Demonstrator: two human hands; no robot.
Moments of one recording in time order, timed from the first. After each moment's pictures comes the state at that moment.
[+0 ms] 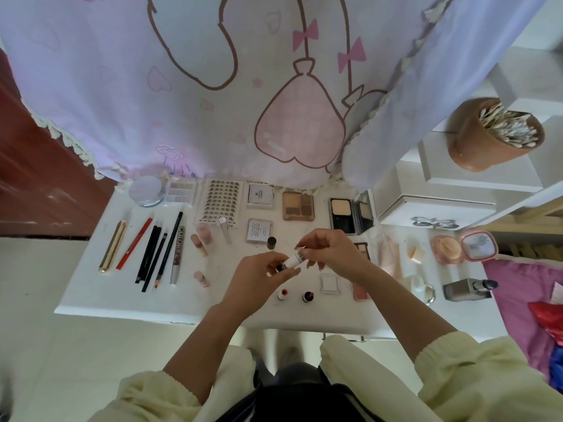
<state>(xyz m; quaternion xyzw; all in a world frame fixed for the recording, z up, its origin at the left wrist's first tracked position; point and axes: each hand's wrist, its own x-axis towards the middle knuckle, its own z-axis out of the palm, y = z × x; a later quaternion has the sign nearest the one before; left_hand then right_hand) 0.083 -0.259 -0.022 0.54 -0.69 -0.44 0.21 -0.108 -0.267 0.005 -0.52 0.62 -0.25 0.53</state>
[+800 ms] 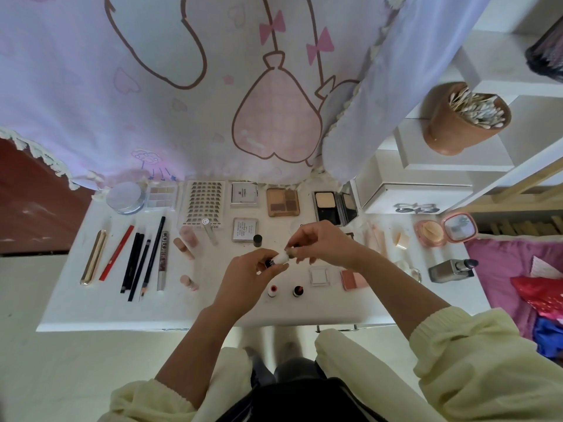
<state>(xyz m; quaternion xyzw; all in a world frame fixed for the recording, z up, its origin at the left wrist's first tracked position) 0.076 -0.256 -0.019 0.53 -0.68 -0.45 0.21 -0.123 -0.266 0.016 -0.55 0.60 -0.20 0.54</state>
